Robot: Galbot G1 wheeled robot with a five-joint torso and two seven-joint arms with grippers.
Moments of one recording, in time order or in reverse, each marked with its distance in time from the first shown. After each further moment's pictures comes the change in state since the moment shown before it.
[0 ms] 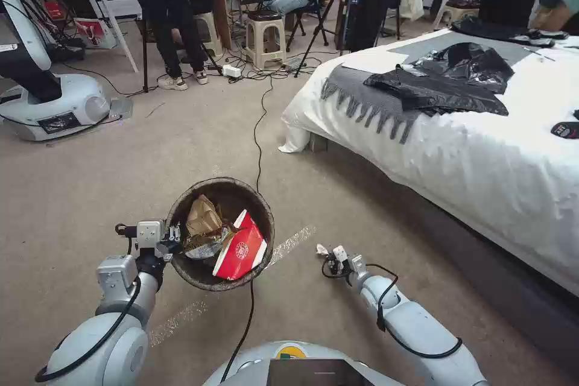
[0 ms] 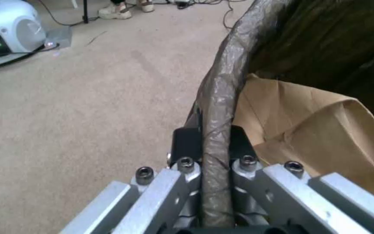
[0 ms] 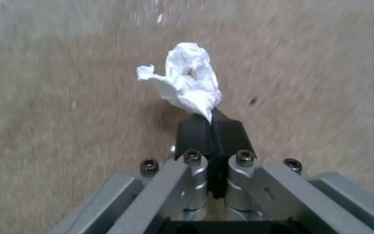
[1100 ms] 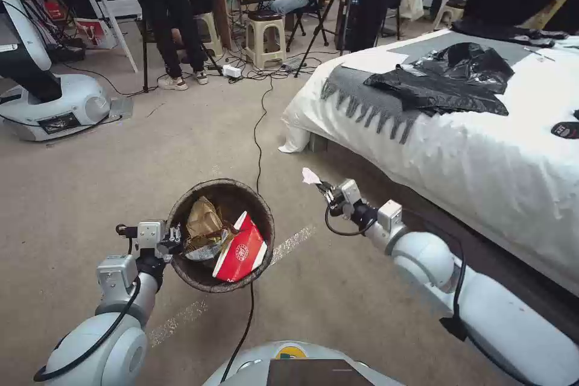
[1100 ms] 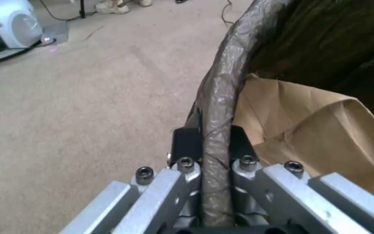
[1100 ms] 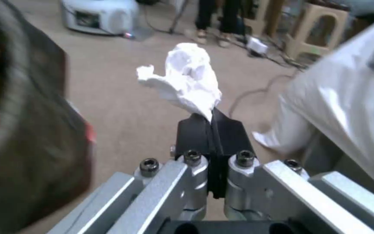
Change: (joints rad) left arm 0.004 0.012 -0.002 -0.001 -0.013 0.022 -0.003; right arm -0.006 -0.377 0.103 0.947 0.272 -0.150 0.091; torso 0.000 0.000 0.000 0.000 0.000
